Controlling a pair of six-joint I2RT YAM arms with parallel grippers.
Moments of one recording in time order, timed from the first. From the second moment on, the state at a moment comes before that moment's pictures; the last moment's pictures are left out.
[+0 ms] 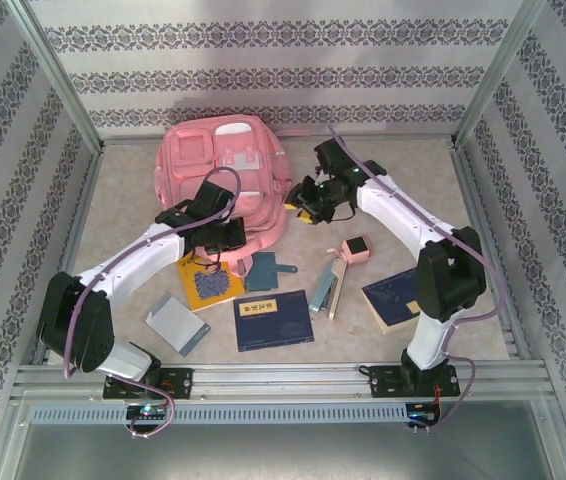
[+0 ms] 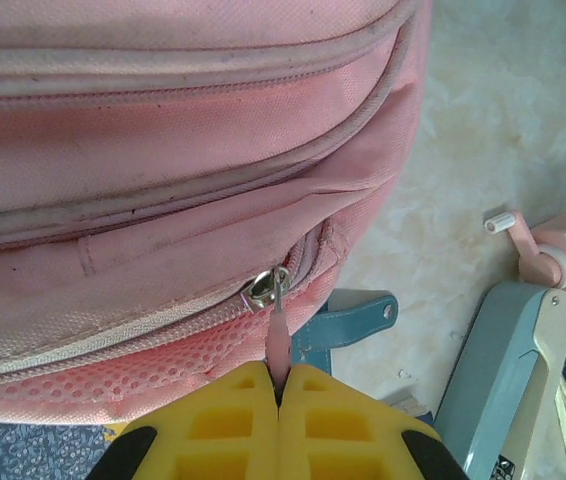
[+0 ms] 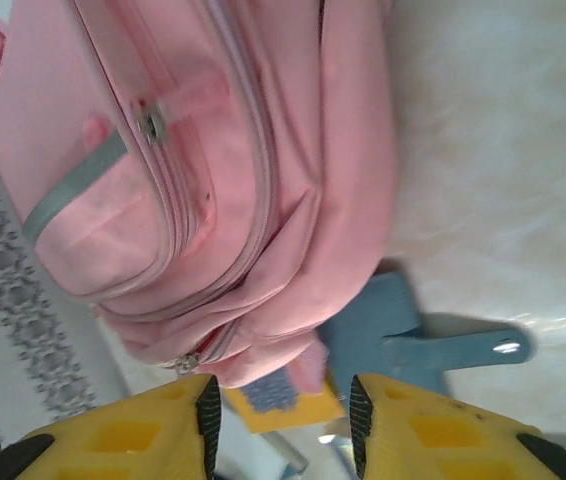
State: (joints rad) left arm -0.46 1.47 1.10 -0.61 0.17 -0.63; right arm 0.46 1.81 1.53 -0.74 -0.48 1.04
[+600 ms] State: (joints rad) left arm -0.46 1.41 1.10 -0.61 0.17 -0.61; right arm 0.57 1.99 1.57 -0.47 -0.57 1.46
